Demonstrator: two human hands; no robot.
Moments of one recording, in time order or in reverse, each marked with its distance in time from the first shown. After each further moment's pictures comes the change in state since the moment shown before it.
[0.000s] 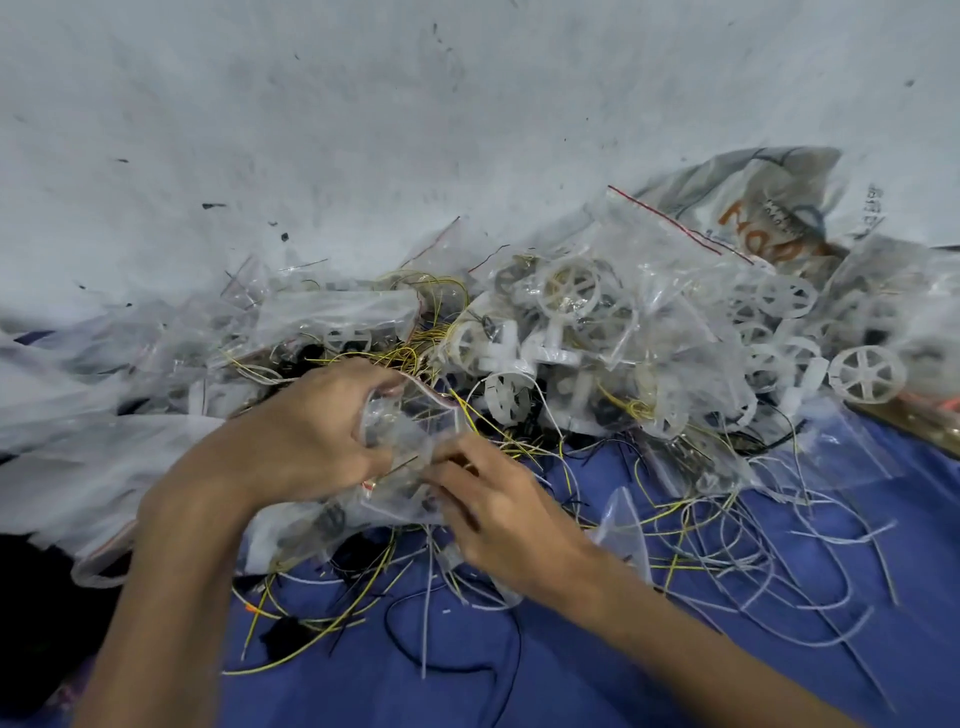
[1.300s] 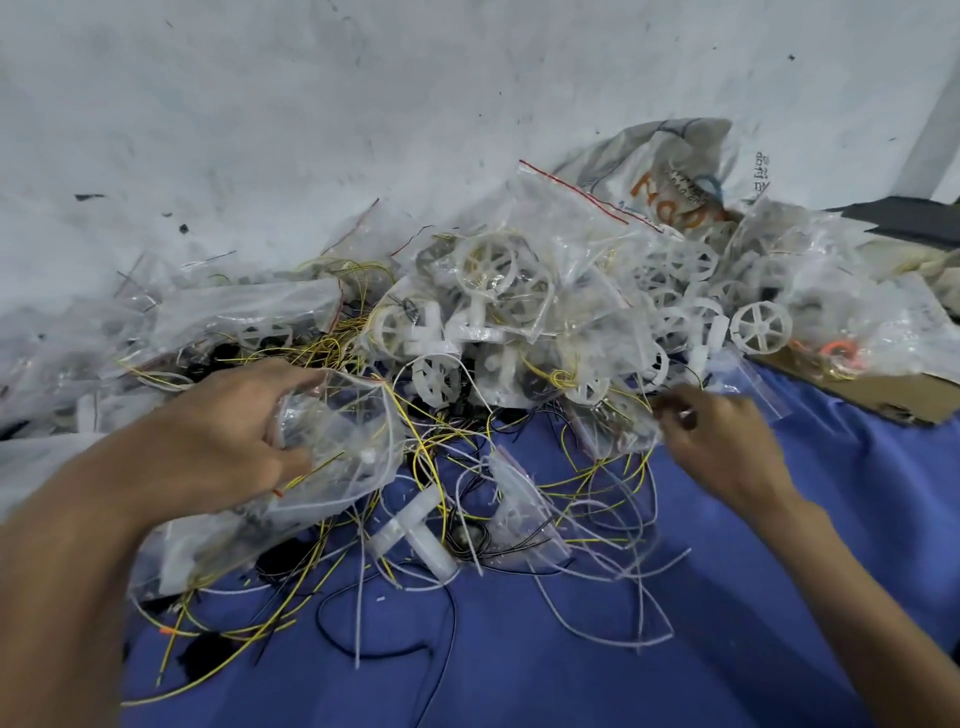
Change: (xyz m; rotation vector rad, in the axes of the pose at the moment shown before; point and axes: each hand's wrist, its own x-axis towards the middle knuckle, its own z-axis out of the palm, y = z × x) left_hand 0.007 0.008 0.008 0.058 0.008 -0.009; right_hand -0.112 0.118 -0.137 -0.299 0.126 0.817
